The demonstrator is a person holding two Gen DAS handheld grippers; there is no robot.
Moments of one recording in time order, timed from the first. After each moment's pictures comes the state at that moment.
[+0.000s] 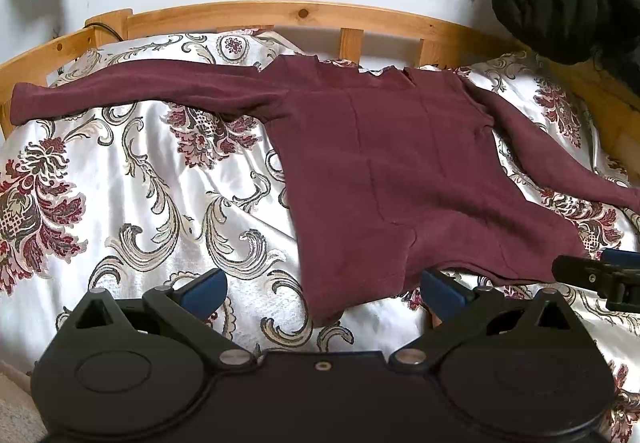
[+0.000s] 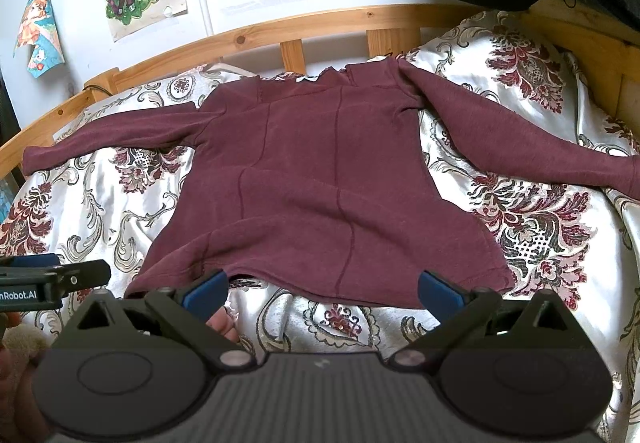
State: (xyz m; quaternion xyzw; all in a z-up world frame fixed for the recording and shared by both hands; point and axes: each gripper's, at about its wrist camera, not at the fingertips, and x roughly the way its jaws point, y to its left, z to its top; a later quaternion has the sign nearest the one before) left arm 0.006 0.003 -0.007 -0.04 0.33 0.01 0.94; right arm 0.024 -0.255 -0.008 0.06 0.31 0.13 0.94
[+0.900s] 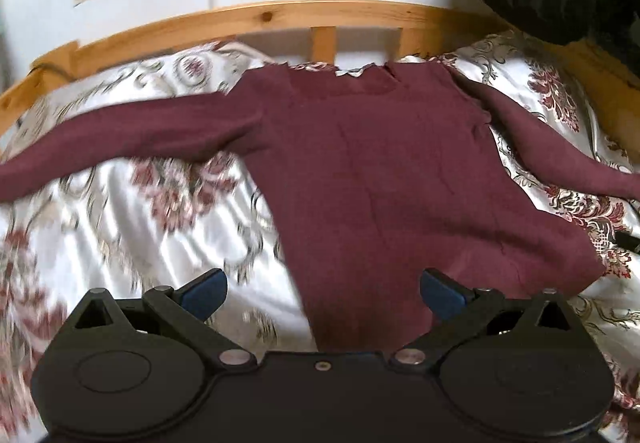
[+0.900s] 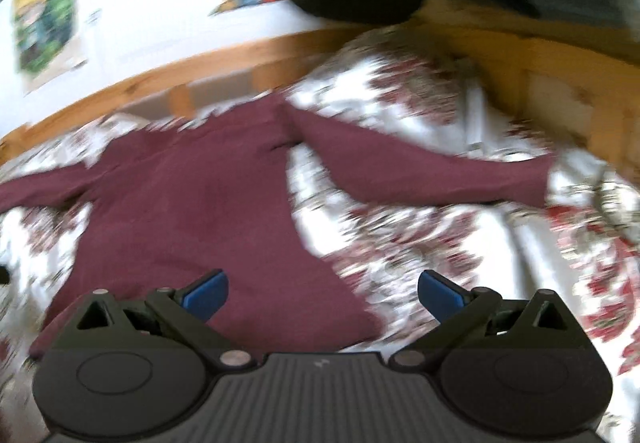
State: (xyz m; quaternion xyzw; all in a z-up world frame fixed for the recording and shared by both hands) left arm 0.095 0.017 0.025 0.03 0.36 -0.04 0.93; right arm 0.060 -0.350 -0.014 0.11 0.26 -0.03 0.96
